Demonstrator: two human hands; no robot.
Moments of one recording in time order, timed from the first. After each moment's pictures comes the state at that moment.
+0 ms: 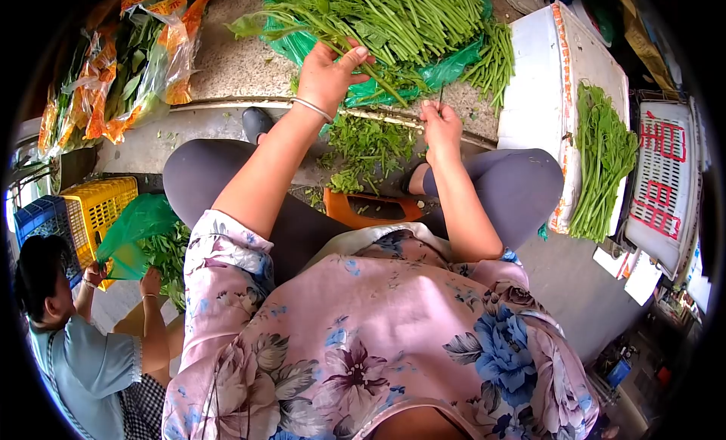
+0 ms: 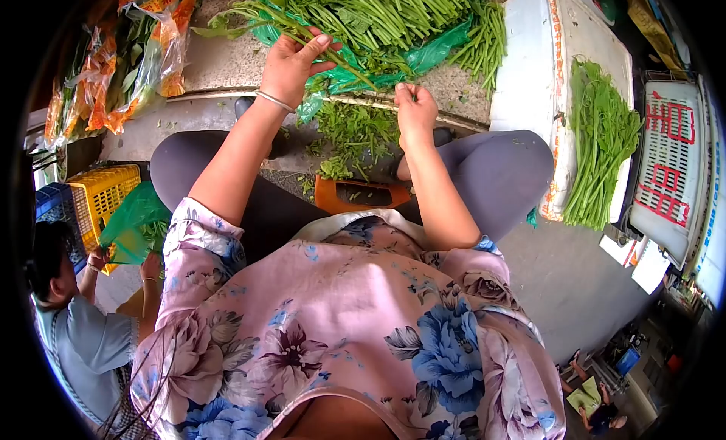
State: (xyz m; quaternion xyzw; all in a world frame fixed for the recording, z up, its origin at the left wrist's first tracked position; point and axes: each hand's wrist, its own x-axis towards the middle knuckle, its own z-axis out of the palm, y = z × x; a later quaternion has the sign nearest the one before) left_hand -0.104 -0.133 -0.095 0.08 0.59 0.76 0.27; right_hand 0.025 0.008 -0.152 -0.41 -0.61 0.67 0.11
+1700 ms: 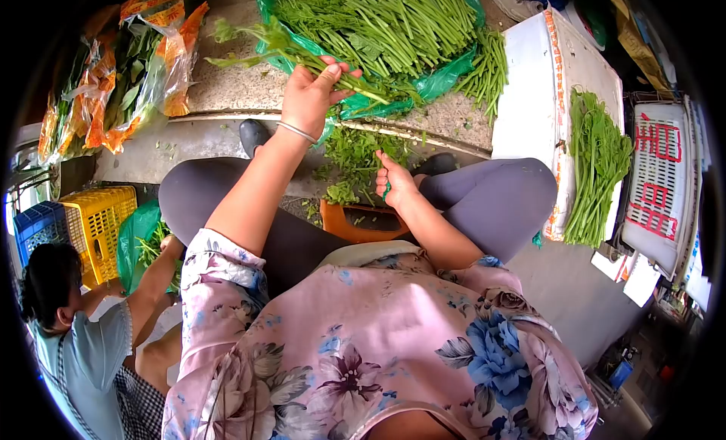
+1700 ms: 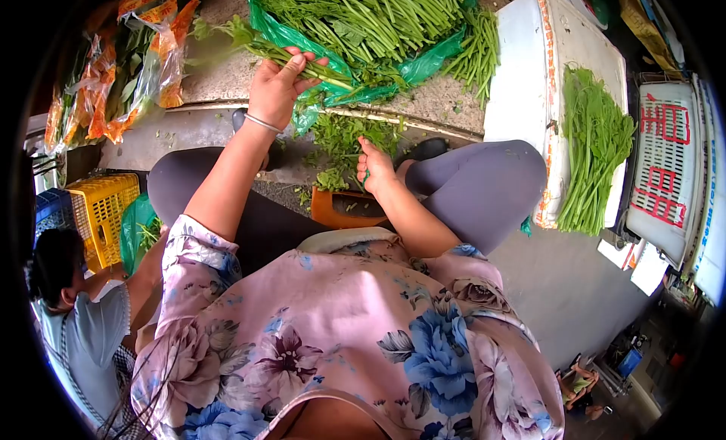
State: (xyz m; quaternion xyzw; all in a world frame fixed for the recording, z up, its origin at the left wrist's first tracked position) left_hand -0.104 -0.149 -0.096 0.06 0.52 0.81 0.27; right_hand 0.071 -0.036 -0.226 -0.50 -0.24 0.82 -0.13
